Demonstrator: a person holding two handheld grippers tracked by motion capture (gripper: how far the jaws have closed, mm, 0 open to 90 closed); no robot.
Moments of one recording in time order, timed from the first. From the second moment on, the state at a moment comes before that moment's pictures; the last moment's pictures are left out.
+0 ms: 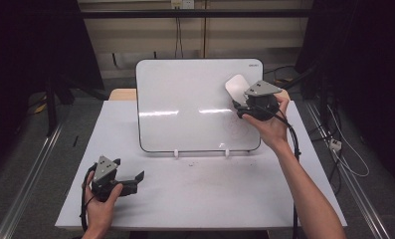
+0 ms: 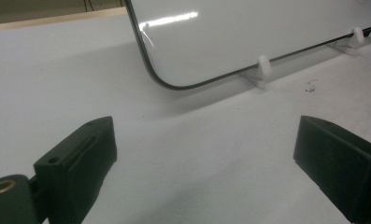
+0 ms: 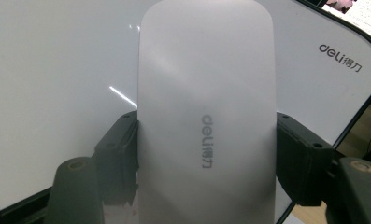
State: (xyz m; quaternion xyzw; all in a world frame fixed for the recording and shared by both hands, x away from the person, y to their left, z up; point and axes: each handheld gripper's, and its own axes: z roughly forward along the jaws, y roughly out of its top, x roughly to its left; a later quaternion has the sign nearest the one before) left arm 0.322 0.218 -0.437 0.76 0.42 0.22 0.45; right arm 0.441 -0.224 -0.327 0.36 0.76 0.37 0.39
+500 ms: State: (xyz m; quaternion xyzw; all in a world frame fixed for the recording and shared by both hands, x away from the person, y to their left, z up) left arm 0.322 0.217 -0.436 0.76 0.42 0.23 0.45; right arm 0.447 -0.222 -0.333 0.36 0.76 0.34 0.42
